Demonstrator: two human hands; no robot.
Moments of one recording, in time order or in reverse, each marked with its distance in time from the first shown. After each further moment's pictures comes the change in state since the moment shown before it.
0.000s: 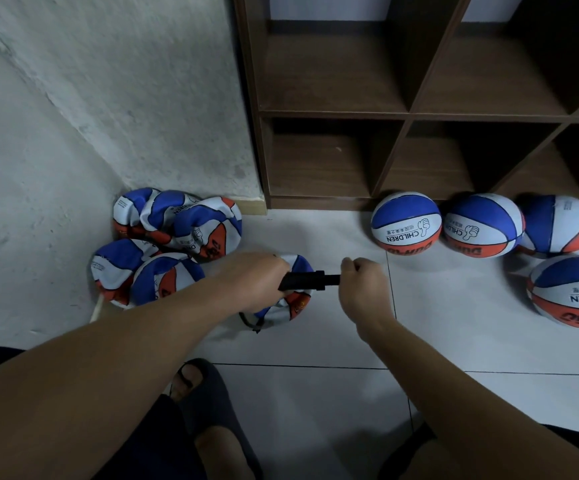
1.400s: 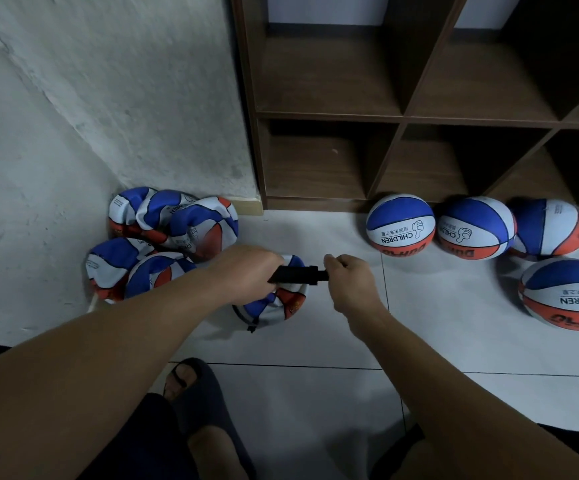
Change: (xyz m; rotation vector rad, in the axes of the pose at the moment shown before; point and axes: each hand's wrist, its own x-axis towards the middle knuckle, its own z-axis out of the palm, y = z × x) left_hand -0.004 -0.008 -0.013 0.041 0.069 0.055; right_hand 0.002 -0.009 -0.001 0.113 -0.145 0.086
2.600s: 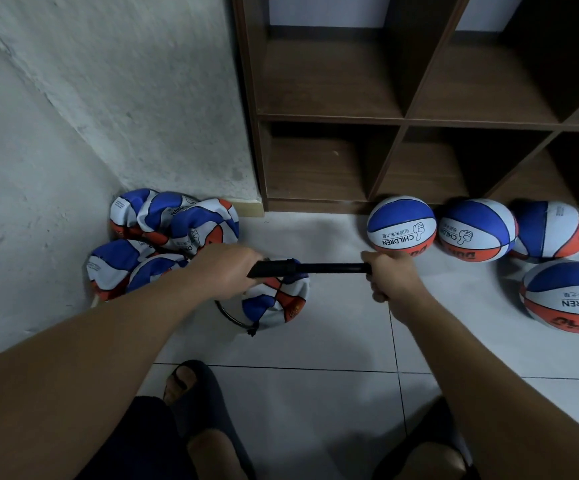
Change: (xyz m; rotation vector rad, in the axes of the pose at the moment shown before) left_hand -0.006 -0.032 0.003 -0.057 -0.035 -0.071; right_hand 0.035 0.001 -0.056 0.125 0.045 0.094
